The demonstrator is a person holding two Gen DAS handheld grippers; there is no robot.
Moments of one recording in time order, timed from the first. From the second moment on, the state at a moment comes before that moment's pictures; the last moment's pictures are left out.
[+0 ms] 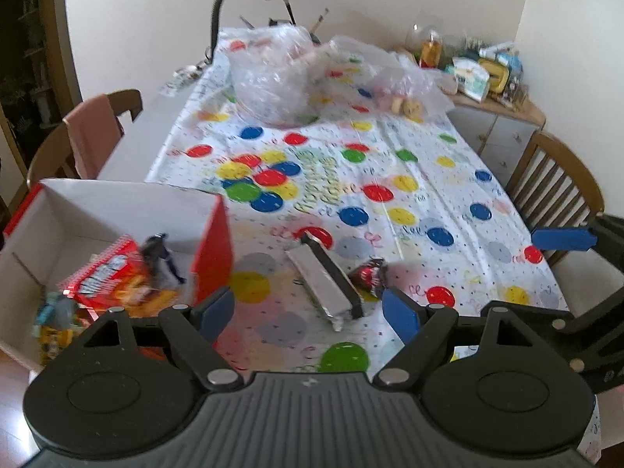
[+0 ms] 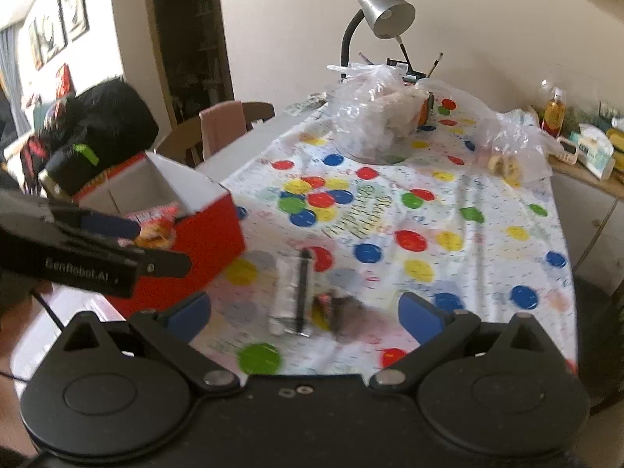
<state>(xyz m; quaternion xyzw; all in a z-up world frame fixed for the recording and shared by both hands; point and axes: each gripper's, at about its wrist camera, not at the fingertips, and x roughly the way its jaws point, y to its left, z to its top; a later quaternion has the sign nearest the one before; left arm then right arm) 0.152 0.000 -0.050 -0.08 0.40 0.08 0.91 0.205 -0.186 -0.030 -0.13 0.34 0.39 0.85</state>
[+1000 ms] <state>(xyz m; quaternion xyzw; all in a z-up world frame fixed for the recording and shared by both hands) 0.295 -0.007 -0.172 -0.13 0.56 0.17 0.80 0.285 -0.216 -0.110 -0.16 0.41 0.44 0.78</state>
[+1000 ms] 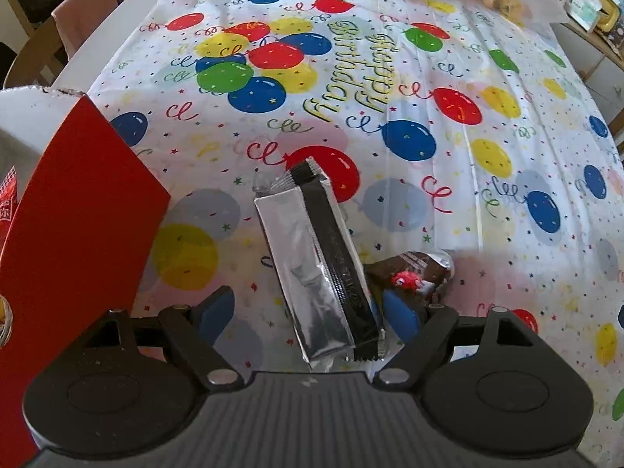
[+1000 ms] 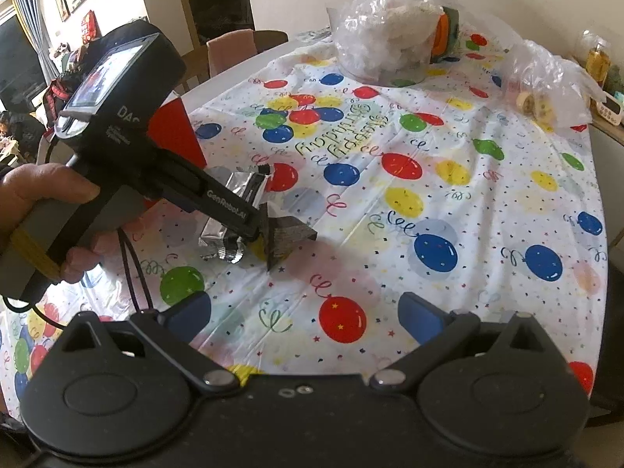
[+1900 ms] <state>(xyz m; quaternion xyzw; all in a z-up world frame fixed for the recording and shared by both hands) 0.264 0.019 -0.162 -0.15 0.54 0.17 0.81 0.326 -0.117 -0.151 -0.23 0.42 0.50 0.72</state>
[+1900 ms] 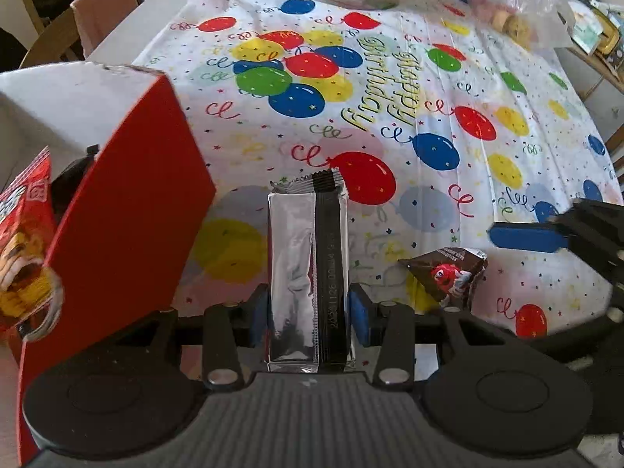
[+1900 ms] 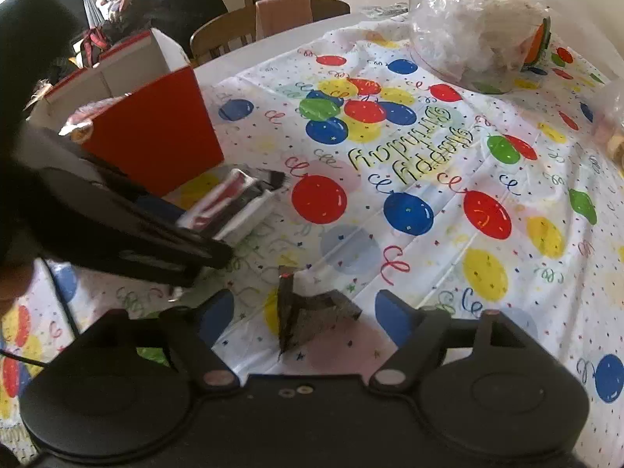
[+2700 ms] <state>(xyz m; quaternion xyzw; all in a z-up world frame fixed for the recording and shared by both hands) 0.233 0.004 -0.121 -0.15 0.51 0.15 0.84 0.306 -0.138 -0.123 -0.22 0.41 0.45 0.76</state>
